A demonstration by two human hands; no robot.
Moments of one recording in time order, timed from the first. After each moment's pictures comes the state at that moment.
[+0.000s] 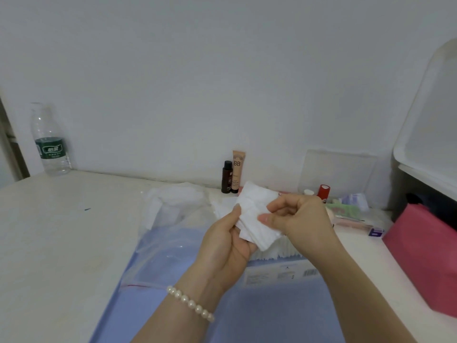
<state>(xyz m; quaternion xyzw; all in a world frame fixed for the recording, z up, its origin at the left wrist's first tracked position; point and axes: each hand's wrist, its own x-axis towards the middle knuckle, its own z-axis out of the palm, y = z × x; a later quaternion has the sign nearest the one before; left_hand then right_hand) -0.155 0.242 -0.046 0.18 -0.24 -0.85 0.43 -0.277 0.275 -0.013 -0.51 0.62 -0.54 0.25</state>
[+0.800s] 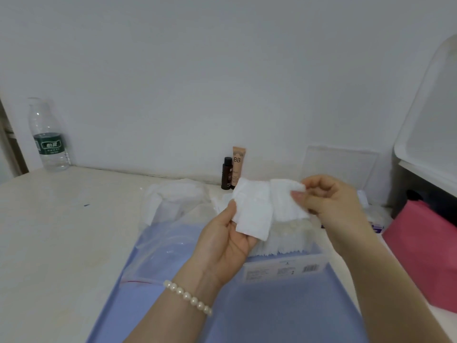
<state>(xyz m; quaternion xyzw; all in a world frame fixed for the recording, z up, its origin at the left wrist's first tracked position) -0.151 0.237 -0.051 0.15 -0.17 -0.88 0.43 -0.308 0.280 -0.004 -0.47 0.55 -0.64 0.26</state>
